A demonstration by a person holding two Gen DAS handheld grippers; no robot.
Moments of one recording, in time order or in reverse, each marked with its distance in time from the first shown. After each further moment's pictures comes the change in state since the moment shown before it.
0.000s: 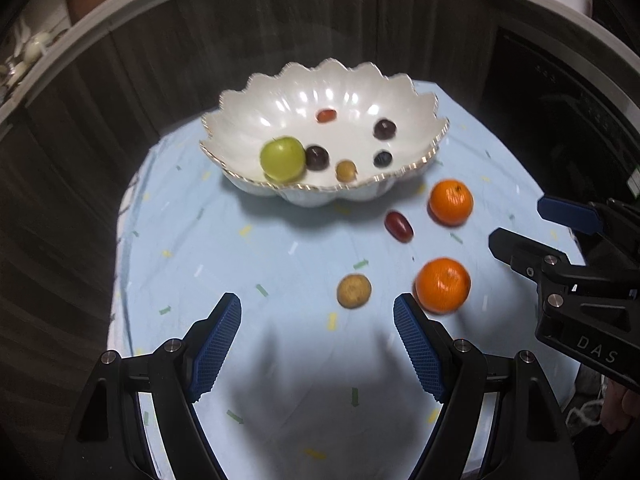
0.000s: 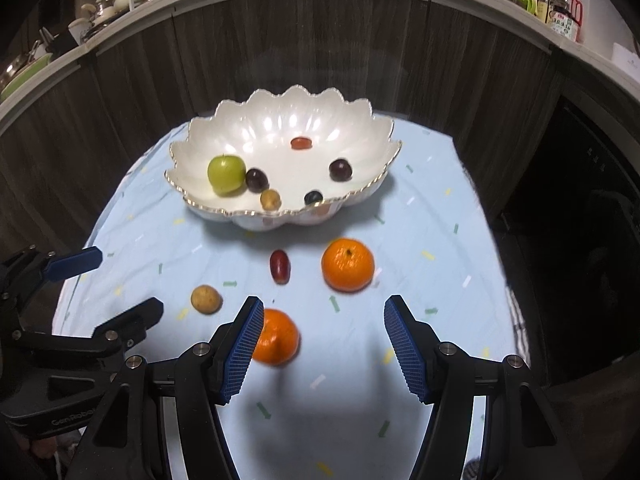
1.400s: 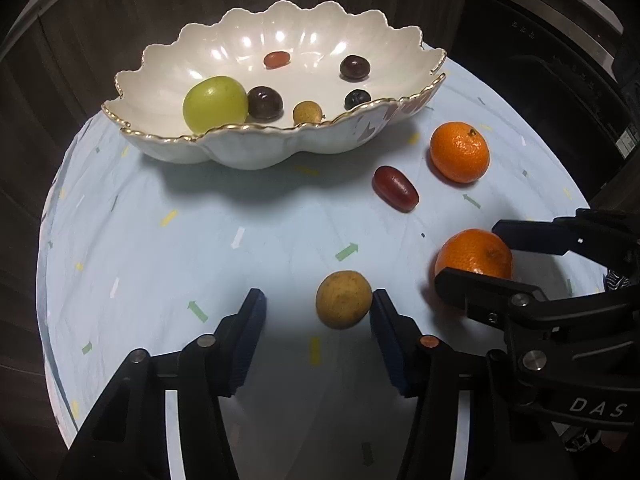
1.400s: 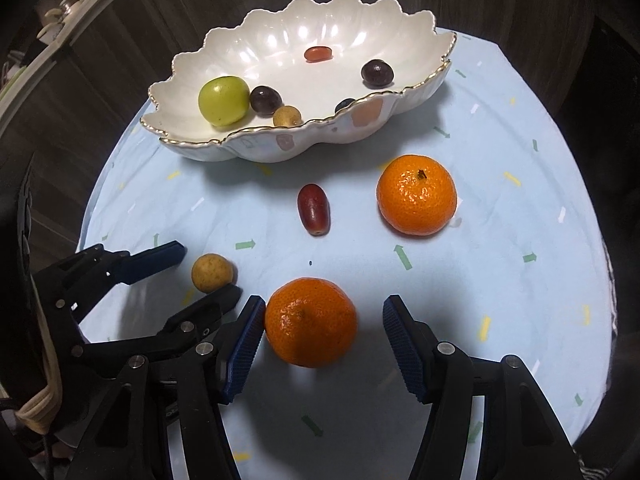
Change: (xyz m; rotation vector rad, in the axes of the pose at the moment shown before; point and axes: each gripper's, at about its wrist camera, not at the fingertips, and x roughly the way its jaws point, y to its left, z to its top) left arm 0.081 -0.003 0.002 0.093 0.091 -0.144; right arm 0.080 0.013 -0.007 0.124 0.239 0.140
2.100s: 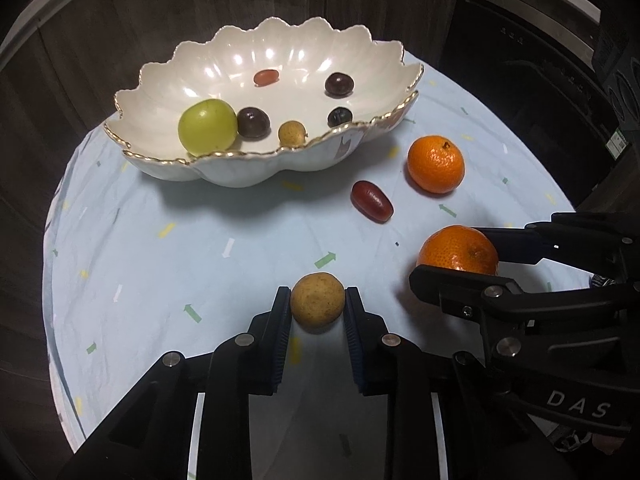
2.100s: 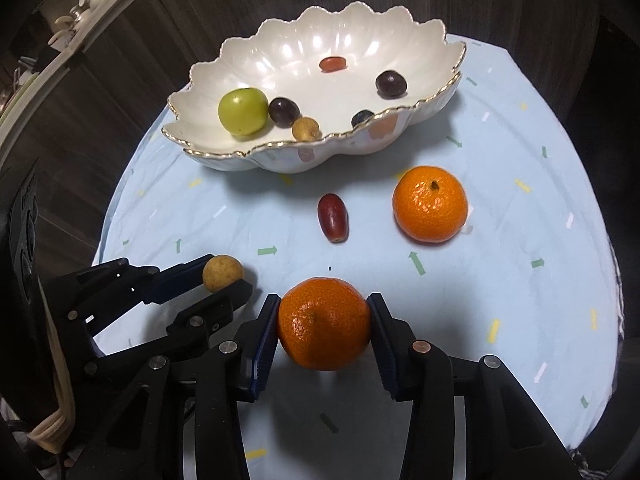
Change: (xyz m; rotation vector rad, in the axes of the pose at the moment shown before) left arm -0.017 -0.010 0.003 0.010 -0.035 -0.006; right arm -0.012 0.002 0.002 -0.007 -0.026 0.053
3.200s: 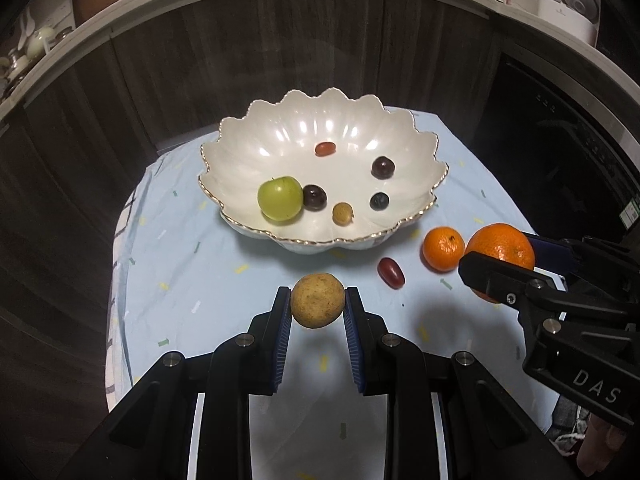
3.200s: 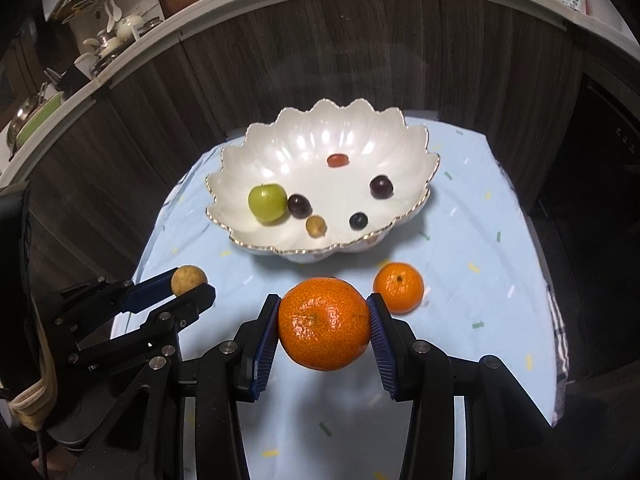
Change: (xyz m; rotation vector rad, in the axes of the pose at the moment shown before) left arm -0.078 0.010 0.022 -0.149 -0.121 0.126; right arm -0.080 0.010 0.020 -0.052 -0.208 -0.026
